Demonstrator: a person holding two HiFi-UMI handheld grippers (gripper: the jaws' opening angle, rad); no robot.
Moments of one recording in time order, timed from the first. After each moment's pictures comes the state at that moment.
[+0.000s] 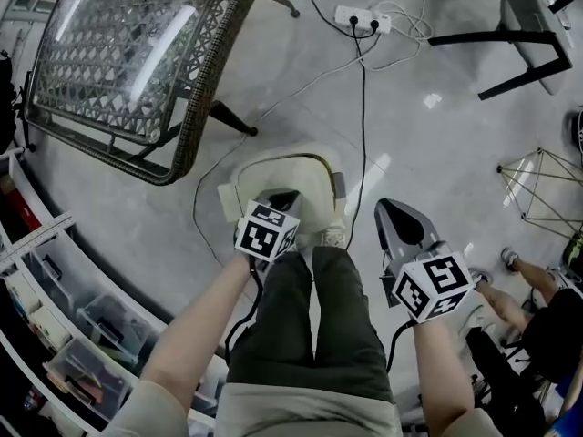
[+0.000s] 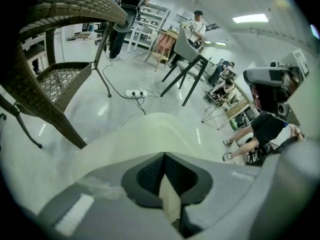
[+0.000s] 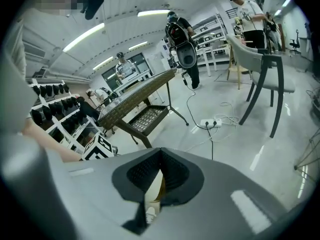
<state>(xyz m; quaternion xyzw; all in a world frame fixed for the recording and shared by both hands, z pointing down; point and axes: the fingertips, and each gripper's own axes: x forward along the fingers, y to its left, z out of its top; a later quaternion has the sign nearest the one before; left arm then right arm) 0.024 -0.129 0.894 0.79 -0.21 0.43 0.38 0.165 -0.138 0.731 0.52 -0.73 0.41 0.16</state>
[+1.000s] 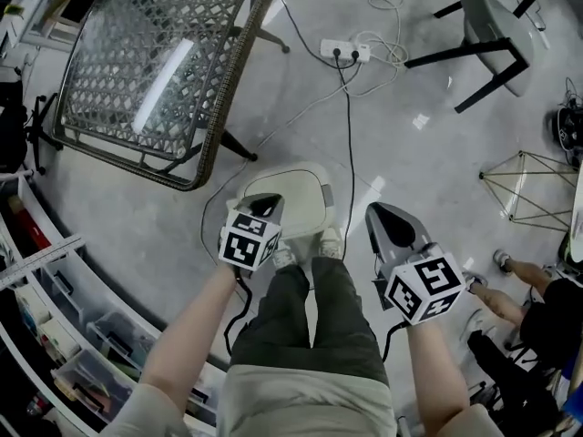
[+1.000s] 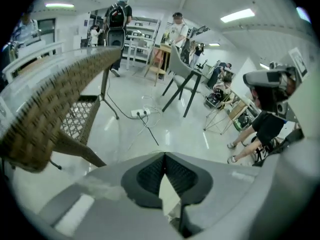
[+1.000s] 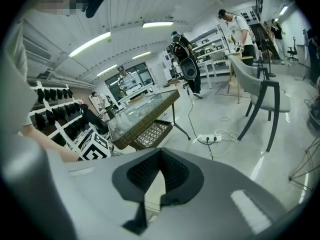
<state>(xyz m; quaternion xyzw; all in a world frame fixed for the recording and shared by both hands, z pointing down) 0.011 -0.168 0.778 0.82 -0.24 0.42 0.31 0.170 -0.144 0.622 0.54 -0.74 0.37 0.13</state>
